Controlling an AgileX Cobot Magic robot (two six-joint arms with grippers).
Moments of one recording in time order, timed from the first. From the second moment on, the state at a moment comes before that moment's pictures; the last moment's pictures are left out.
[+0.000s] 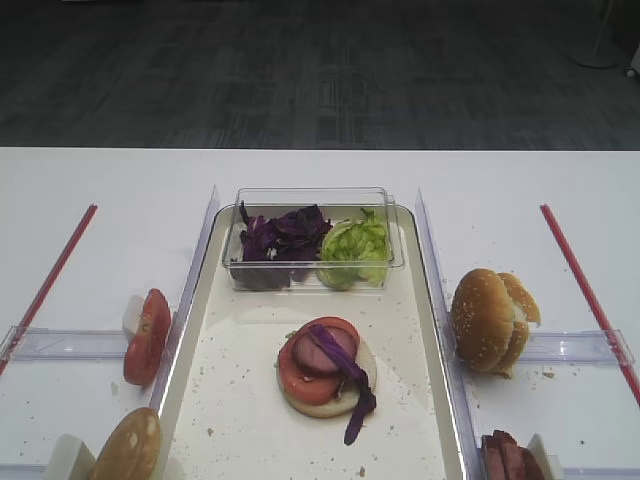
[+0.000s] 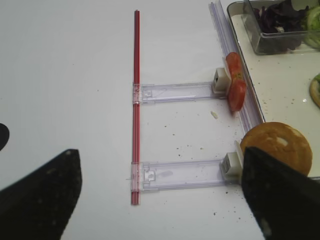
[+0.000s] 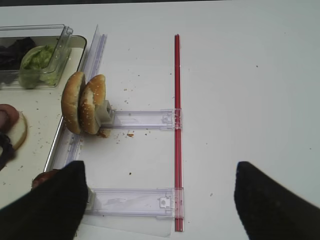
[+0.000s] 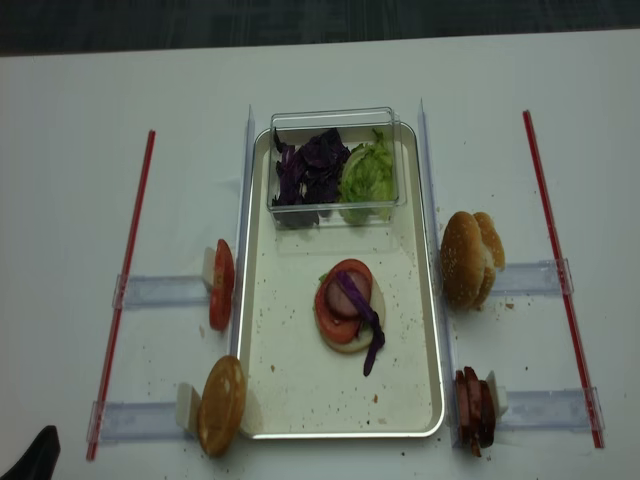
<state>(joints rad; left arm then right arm) -0.01 -0.02 -0.49 0.02 1.18 -0.05 0.05 -0.02 -0.48 0.05 1.13 0.04</state>
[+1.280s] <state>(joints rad) -0.01 -0.02 -0.49 0.02 1.18 -0.05 0.05 -0.02 -0.48 0.05 1.13 0.04</state>
